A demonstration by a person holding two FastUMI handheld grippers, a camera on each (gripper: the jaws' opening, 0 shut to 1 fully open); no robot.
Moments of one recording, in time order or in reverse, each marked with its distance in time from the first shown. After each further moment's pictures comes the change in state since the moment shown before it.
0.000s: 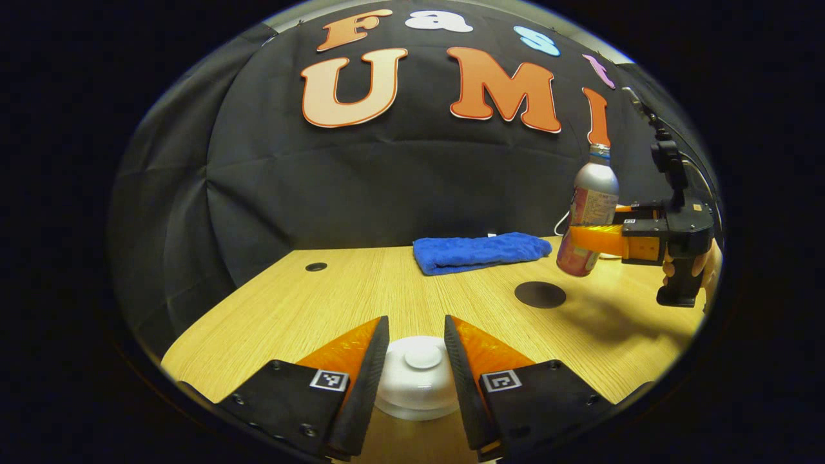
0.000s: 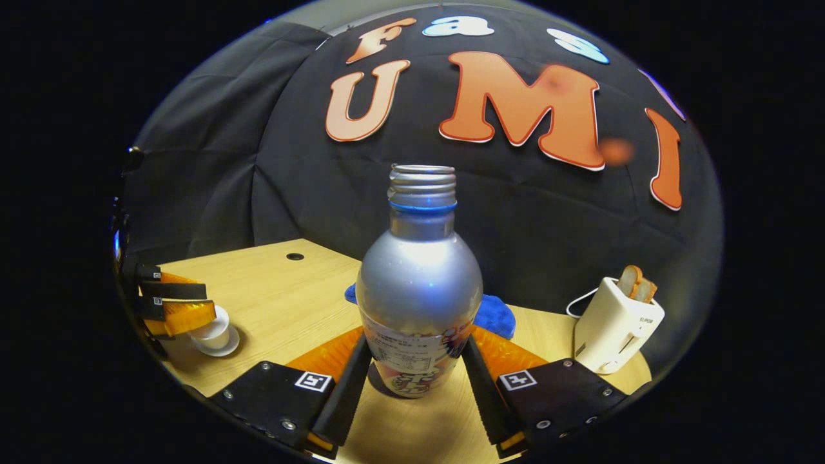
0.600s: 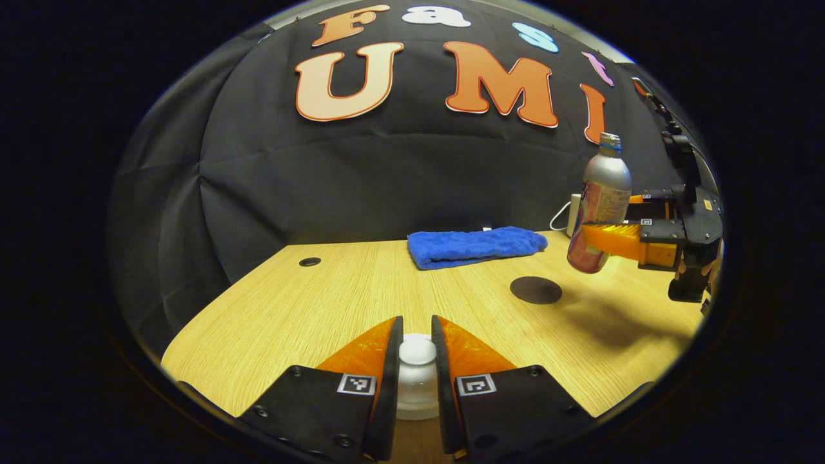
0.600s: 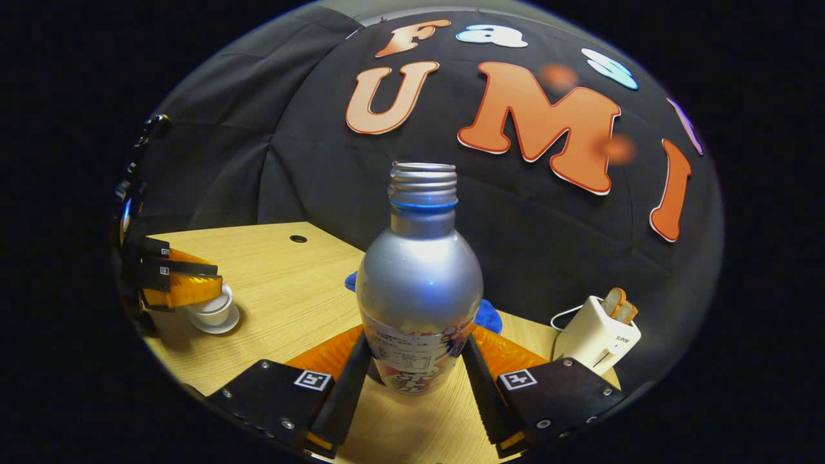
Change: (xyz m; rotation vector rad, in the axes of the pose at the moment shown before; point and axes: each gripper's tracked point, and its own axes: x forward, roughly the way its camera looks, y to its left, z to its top) left arm 0.007 -0.005 -0.013 -0.001 0.055 -0.032; right arm -0.034 0.001 0.003 -0.151 0.016 -0.015
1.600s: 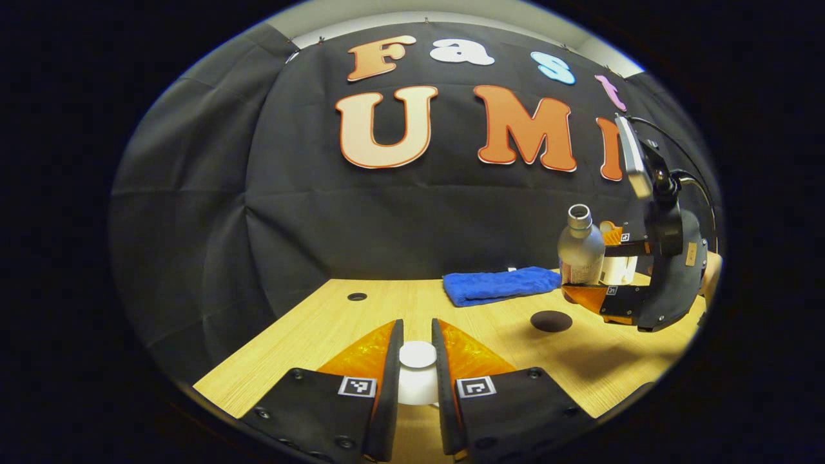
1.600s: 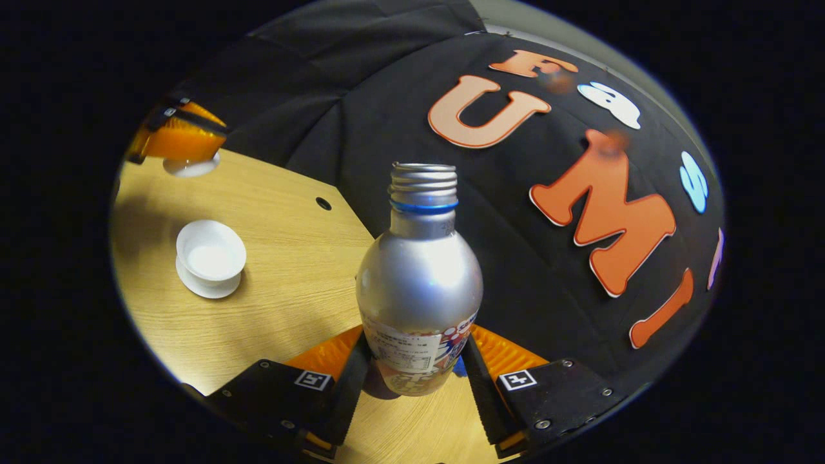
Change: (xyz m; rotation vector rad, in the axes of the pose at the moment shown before) left arm -0.066 0.048 0.059 -0.011 -0.171 0.092; right arm 0.004 0.049 0.038 -0.422 -0.025 -0.007
